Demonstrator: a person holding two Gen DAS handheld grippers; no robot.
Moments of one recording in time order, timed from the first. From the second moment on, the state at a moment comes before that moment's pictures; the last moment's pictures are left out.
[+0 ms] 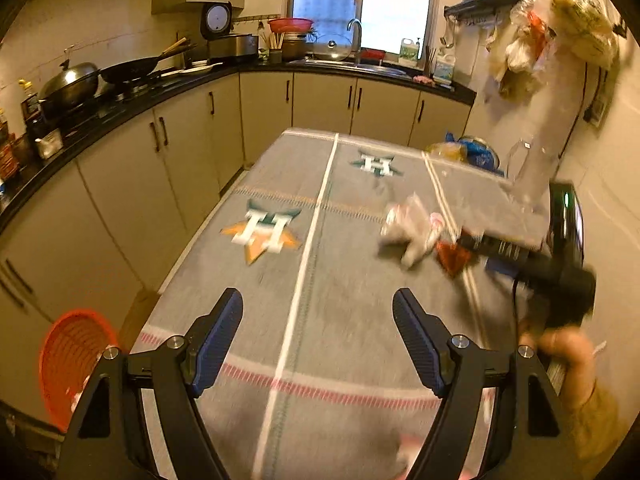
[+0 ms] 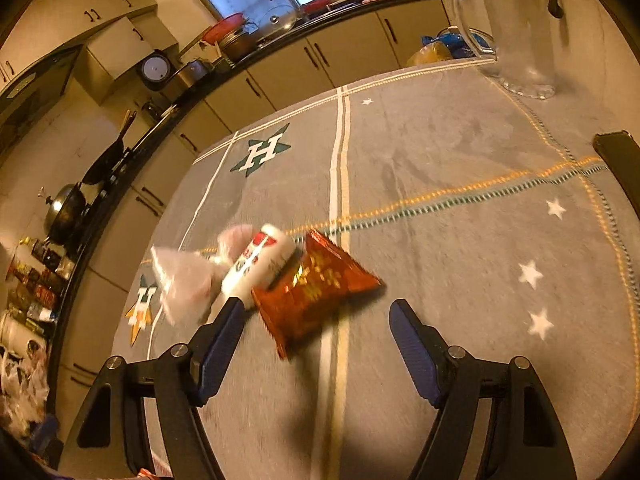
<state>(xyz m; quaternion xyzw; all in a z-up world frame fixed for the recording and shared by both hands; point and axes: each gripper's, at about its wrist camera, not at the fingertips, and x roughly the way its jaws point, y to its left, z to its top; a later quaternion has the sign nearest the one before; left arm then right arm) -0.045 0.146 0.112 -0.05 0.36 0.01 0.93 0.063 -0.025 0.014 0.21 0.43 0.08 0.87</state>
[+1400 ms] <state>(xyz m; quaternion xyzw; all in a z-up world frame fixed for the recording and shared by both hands) 0.004 0.113 0.086 -0.14 0.43 -0.05 0.89 0.069 -0.052 0.004 0.24 0.40 0.12 0.88</state>
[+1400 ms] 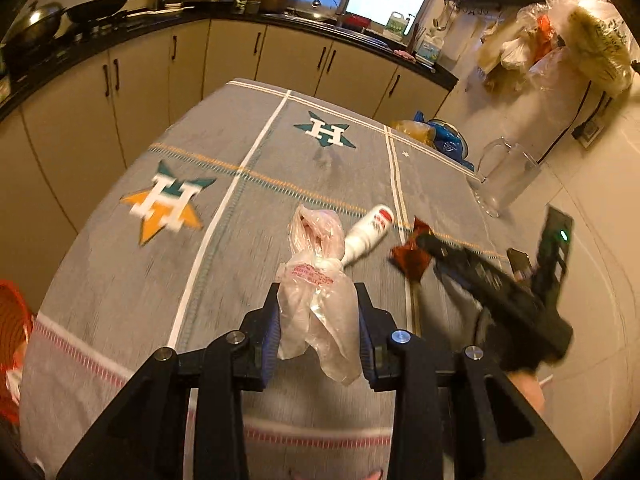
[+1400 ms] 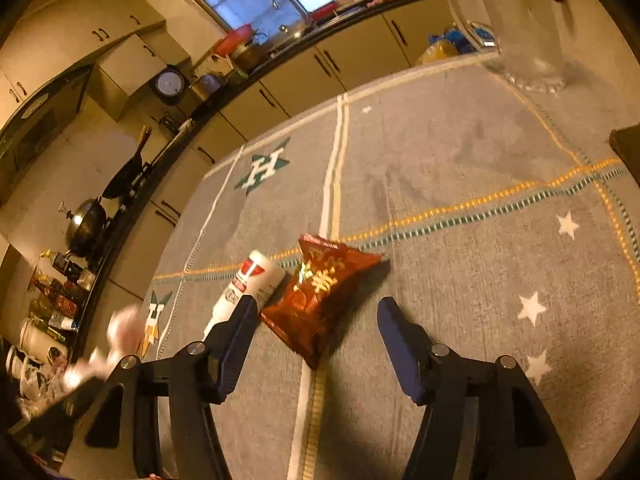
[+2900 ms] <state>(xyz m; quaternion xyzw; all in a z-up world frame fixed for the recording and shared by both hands) -0.199 0.269 0.113 -0.12 0.30 0.19 0.93 -0.051 0.037 0.063 0.11 0.37 0.19 0.90</state>
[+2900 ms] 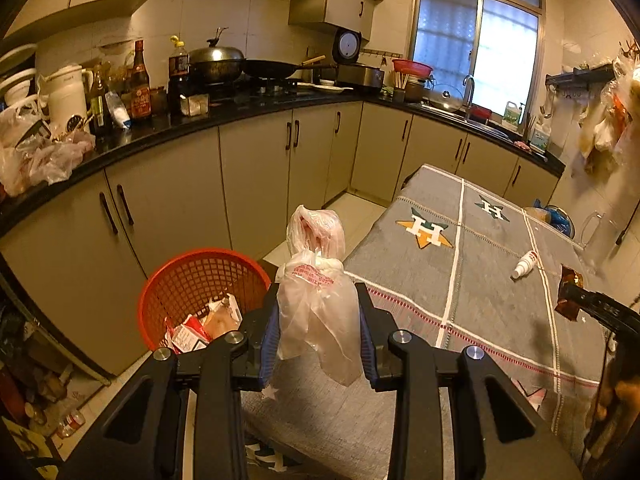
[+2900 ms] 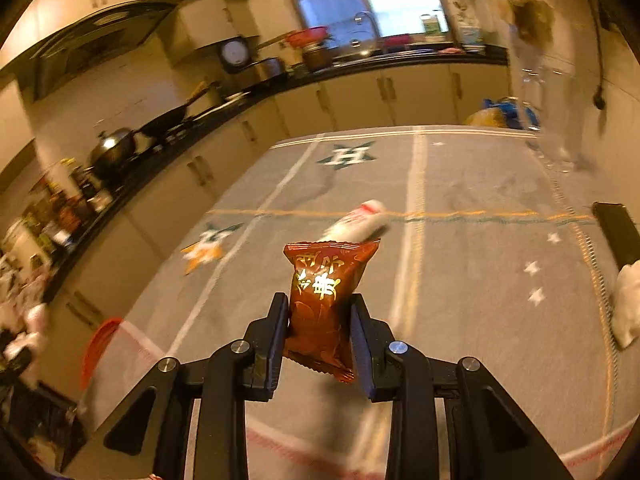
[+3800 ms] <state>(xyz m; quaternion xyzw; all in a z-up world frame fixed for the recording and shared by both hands) -0.227 0.326 0.074 -0.16 0.34 0.23 0.90 -0.146 0.162 0.077 0.06 0.38 0.32 0.87</state>
